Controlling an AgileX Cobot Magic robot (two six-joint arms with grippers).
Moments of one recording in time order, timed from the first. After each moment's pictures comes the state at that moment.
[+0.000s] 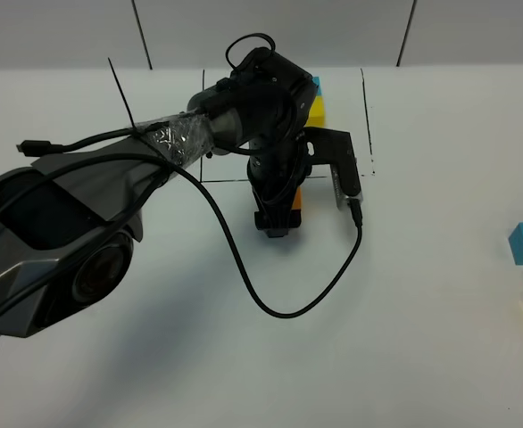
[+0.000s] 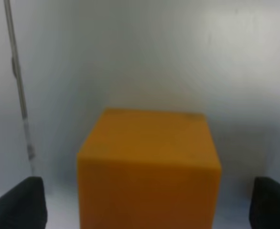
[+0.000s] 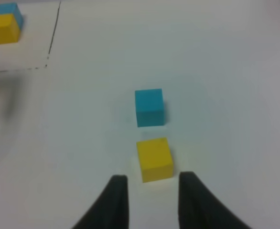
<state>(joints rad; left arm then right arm) -0.66 2.48 -2.12 0.12 1.10 0.77 0.11 -0.01 -0.50 -0.15 1.07 0.24</state>
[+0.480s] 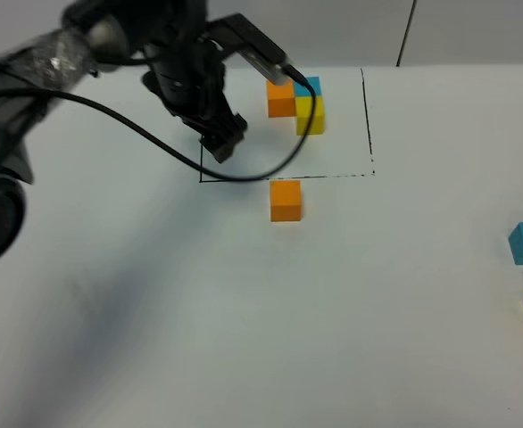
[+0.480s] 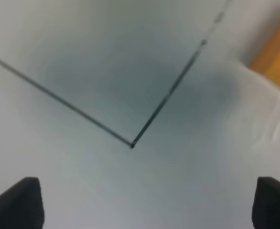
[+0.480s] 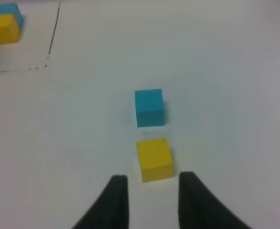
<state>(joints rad) -0.43 2.28 -2.09 0.05 1.19 0.35 0.11 -0.01 -0.50 -0.15 1.07 0.24</state>
